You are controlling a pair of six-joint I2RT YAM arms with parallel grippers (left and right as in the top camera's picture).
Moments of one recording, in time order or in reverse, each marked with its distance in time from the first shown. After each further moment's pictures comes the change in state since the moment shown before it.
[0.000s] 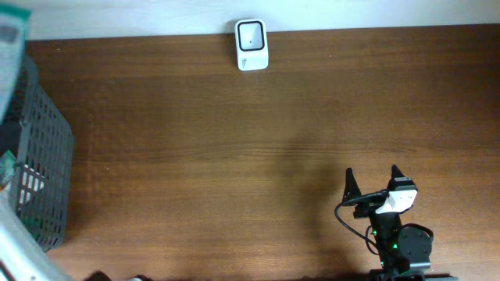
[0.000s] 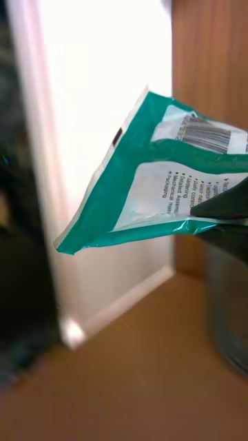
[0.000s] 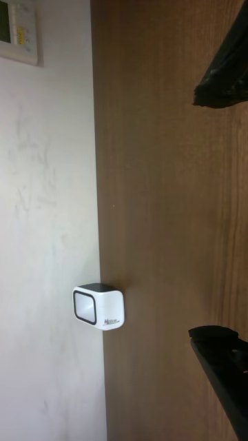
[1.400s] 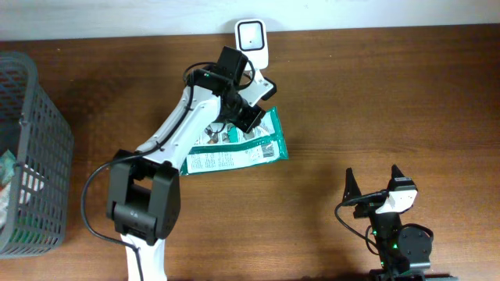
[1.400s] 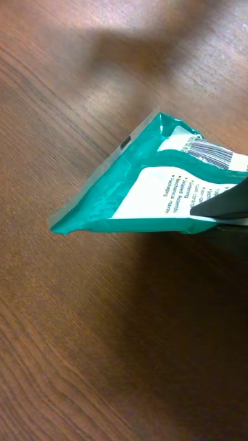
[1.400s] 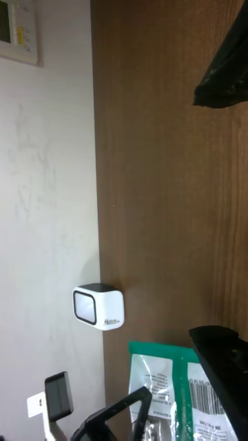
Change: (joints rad) left arm -1.012 0.580 -0.172 -0.261 0.041 -0.016; right arm 0.000 0.000 0.000 0.000 0.000 0.001
